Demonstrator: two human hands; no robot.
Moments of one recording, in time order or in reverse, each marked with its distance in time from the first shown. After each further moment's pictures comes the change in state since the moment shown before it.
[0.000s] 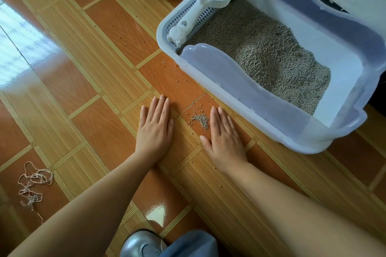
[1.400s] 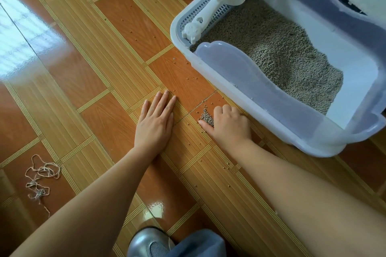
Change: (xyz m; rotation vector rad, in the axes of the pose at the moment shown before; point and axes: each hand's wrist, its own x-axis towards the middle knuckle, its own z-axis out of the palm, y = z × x) left_hand 0.002 -0.025 -0.003 -0.026 0.006 -0.005; right_hand 0.043 -0.014 -0.022 -0.358 0.045 0.051
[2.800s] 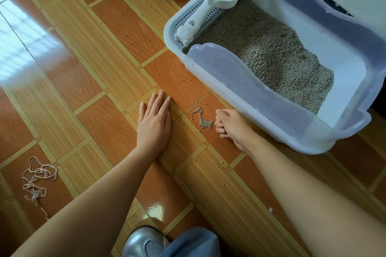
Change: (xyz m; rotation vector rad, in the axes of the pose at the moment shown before) left_hand 0.003 0.018 -0.003 -0.115 0.058 -0.089; right_hand -0.003 0.021 -0.018 1.468 -0.360 0.447
